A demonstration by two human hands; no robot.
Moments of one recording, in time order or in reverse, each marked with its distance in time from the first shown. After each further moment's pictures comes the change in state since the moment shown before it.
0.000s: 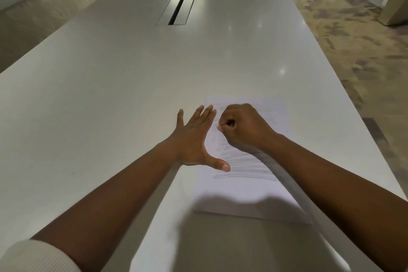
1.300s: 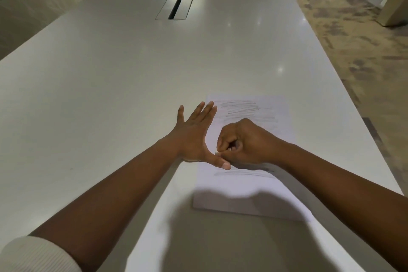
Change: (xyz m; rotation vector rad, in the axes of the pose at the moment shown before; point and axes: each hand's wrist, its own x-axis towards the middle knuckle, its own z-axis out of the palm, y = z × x) left_hand 0.002 0.000 0.000 0.011 -0.001 -0.008; right_hand -0.033 -0.008 0.000 0.209 -0.247 -0.115
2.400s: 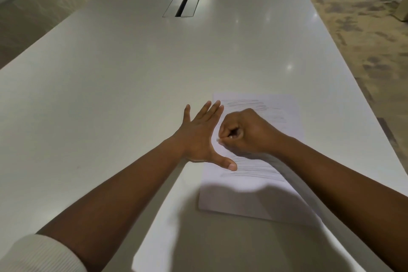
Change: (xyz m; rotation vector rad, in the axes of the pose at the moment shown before) left_hand -0.001 0.001 -0.003 -0.011 0.001 0.001; right_hand 0.024 0.010 0.000 -0.039 0.130 0.025
